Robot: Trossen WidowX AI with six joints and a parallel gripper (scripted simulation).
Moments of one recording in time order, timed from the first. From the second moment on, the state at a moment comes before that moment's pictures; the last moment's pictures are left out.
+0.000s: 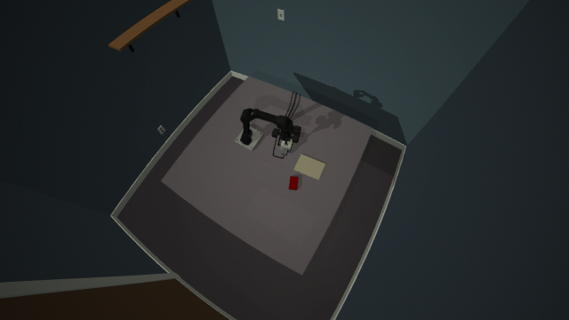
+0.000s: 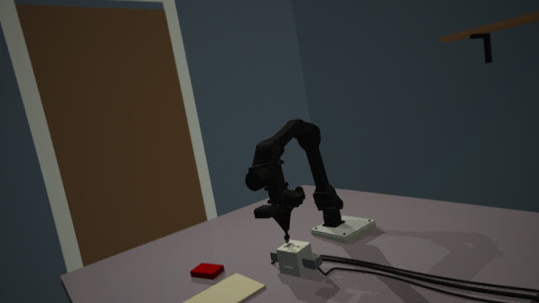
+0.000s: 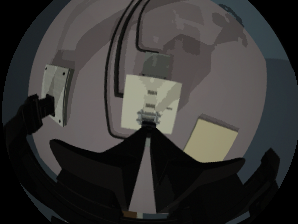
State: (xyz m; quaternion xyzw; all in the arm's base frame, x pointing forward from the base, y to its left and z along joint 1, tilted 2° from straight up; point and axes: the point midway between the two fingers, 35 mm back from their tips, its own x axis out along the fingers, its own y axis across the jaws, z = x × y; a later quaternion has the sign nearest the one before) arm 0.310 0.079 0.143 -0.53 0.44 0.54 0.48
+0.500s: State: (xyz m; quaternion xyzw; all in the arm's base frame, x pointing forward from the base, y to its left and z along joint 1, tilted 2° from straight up) arm 0.309 0.079 0.141 -0.53 0.44 0.54 0.48
